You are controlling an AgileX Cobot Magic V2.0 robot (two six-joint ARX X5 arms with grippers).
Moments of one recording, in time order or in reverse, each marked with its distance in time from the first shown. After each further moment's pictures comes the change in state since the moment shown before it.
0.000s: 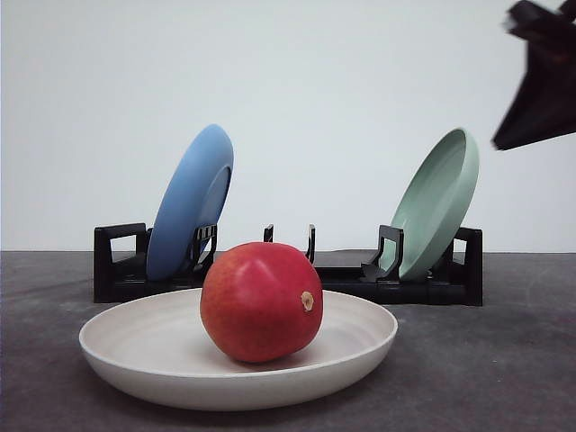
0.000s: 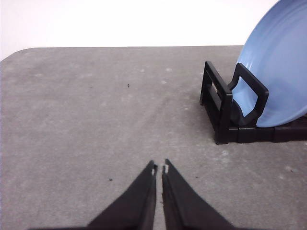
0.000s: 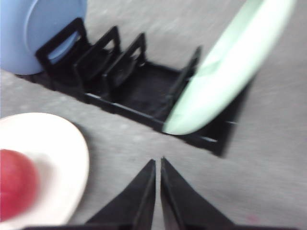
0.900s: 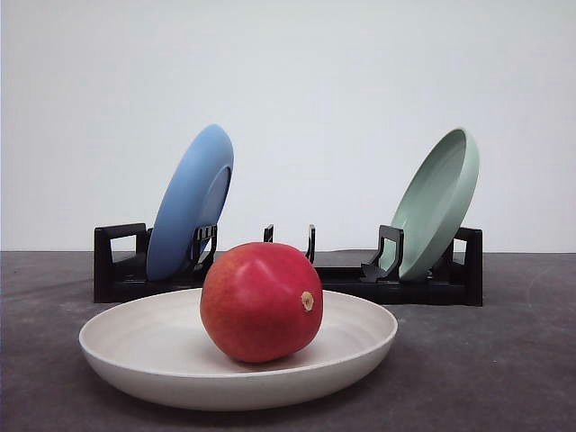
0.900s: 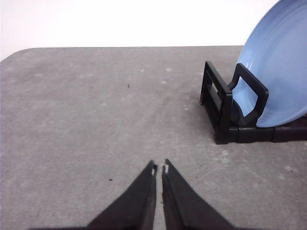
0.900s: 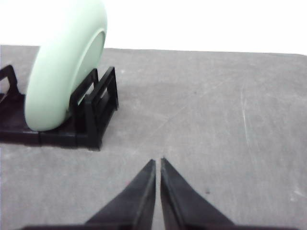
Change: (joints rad) left_arx 0.000 0.000 0.000 0.000 0.000 0.000; right_arx -0.289 -0.774 -0.519 0.062 0.111 -0.010
